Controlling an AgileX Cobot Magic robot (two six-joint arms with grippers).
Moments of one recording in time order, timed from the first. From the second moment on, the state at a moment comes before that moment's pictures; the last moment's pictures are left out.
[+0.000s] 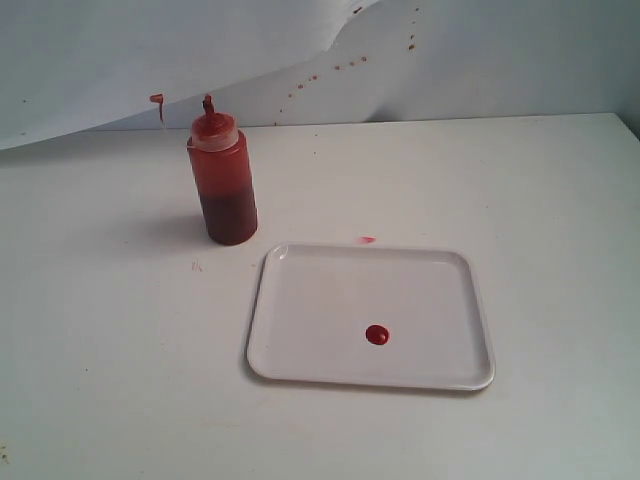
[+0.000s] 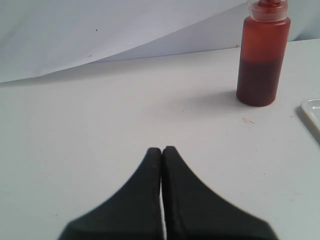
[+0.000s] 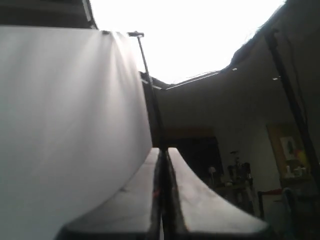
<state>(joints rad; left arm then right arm) -0.02 0.00 0.00 0.01 0.37 0.05 -0.20 0.02 -0.12 0.42 -0.52 -0.38</state>
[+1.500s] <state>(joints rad) -0.02 0.00 0.00 0.01 0.37 0.06 -0.15 0.01 0.00 0.00 0.33 -0.10</state>
